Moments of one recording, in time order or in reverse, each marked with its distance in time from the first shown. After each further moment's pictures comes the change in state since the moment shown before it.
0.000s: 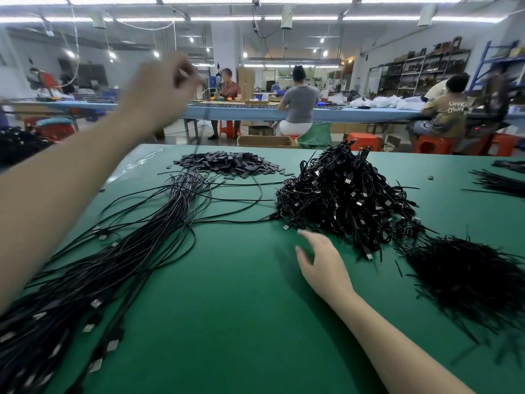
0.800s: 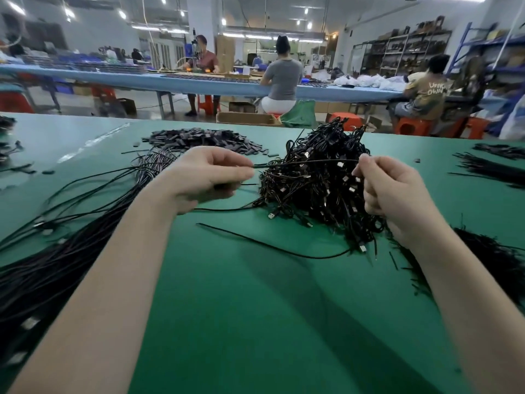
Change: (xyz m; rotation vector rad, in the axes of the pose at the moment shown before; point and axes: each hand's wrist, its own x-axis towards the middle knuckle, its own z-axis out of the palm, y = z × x) left_hand -0.080 0.008 0.114 -0.999 -0.725 -0.481; right_hand 0.048 -0.025 -0.132 0.672 0.092 0.209
